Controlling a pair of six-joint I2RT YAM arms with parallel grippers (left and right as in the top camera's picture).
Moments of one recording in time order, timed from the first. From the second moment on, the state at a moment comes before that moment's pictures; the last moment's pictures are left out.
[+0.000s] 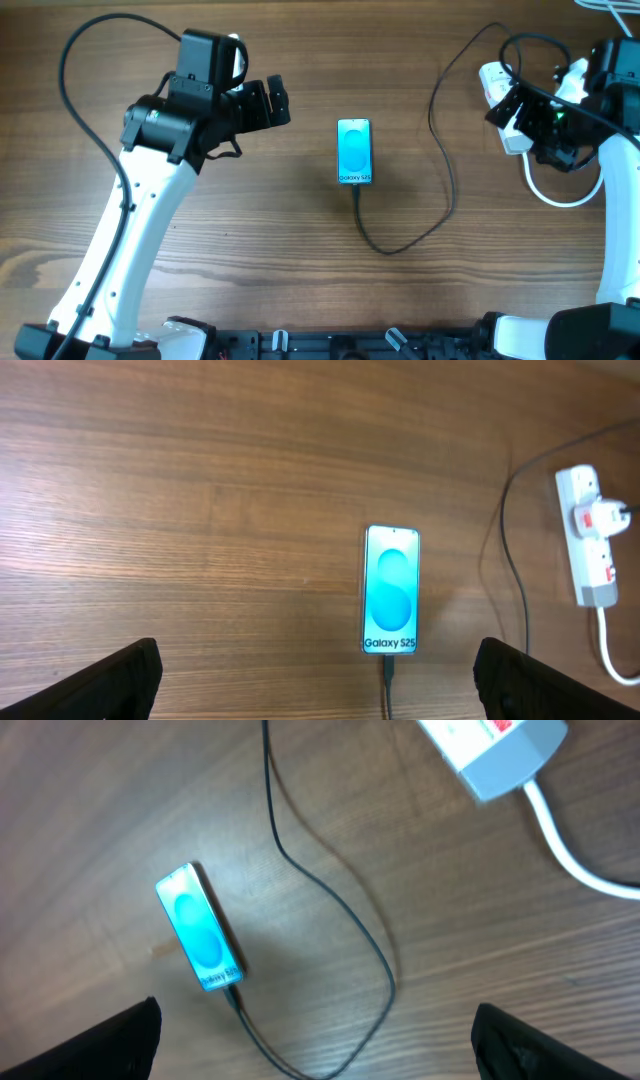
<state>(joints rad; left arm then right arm) -0.29 1.47 1.49 -0.94 0.06 -0.45 -0.22 1.51 1.49 -1.20 -0.30 0.33</state>
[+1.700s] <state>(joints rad) -0.29 1.47 1.49 -0.94 0.03 -0.46 -0.46 2.15 1.85 -1.08 -0.03 0.61</state>
